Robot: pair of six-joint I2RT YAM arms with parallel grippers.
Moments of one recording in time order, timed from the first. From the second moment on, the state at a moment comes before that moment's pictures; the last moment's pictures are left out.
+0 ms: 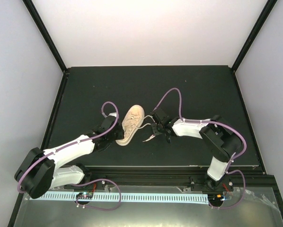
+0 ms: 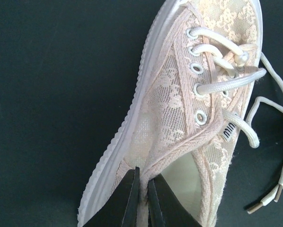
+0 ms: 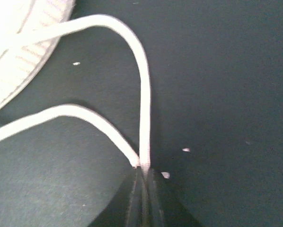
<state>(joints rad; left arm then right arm) -0.64 1.17 0.51 -0.21 -0.16 -0.69 0.77 1.76 0.90 -0.18 0.14 0.39</state>
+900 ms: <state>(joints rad) -0.82 0.99 0.54 -0.21 -0.08 -0.71 0.76 1.26 0.68 -0.37 0.21 0.43</state>
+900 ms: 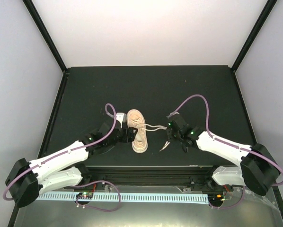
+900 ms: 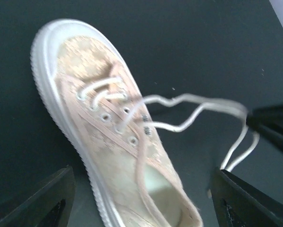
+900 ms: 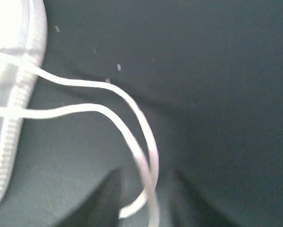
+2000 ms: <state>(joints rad) -0.54 1.37 0.50 0.09 0.37 -0.61 0.56 1.41 0.58 -0.24 -0.06 0.47</state>
